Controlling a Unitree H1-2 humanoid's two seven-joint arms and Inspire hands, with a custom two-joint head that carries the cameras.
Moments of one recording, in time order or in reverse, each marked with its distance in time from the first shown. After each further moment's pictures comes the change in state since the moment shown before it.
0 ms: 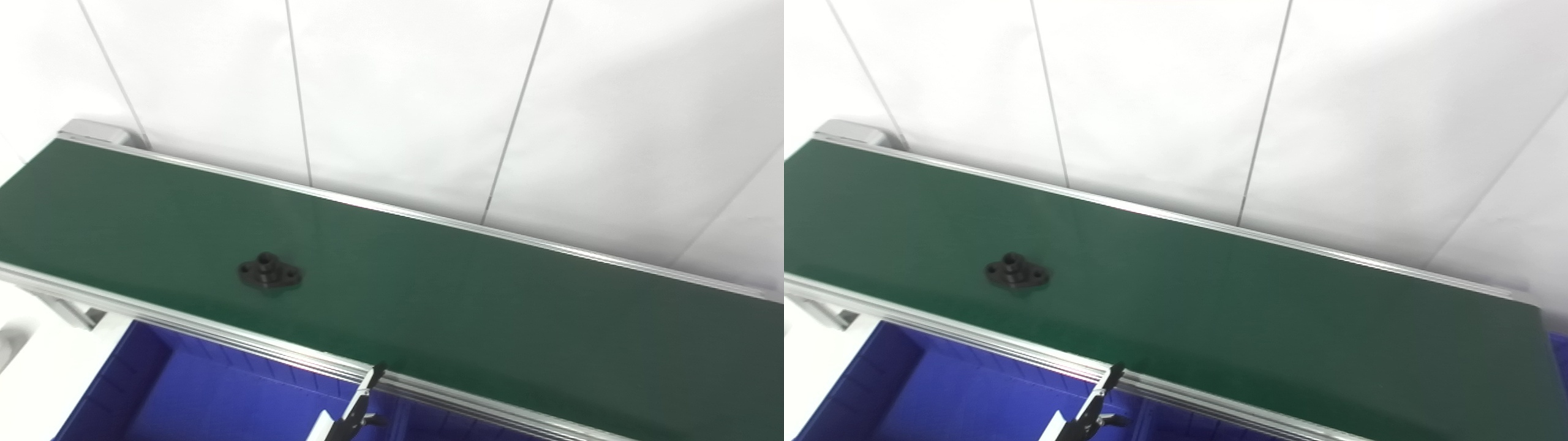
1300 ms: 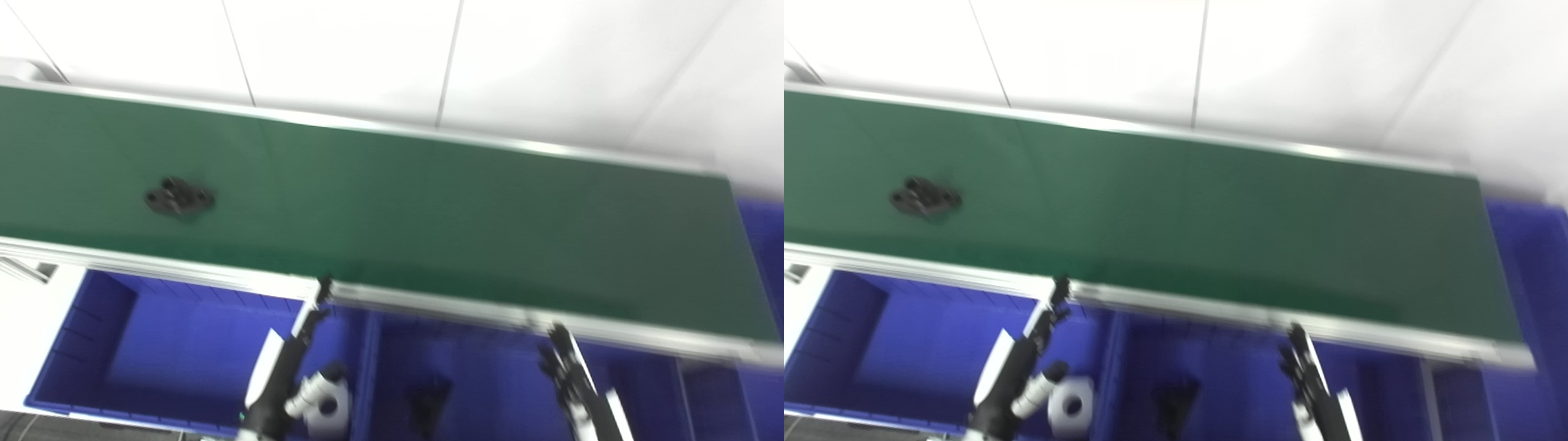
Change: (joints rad) left arm 0.061 0.012 0.050 -0.138 -0.079 0.034 -0.104; right arm 0.058 0.022 0.043 -0.142 -0.072 0.065 -0.062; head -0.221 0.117
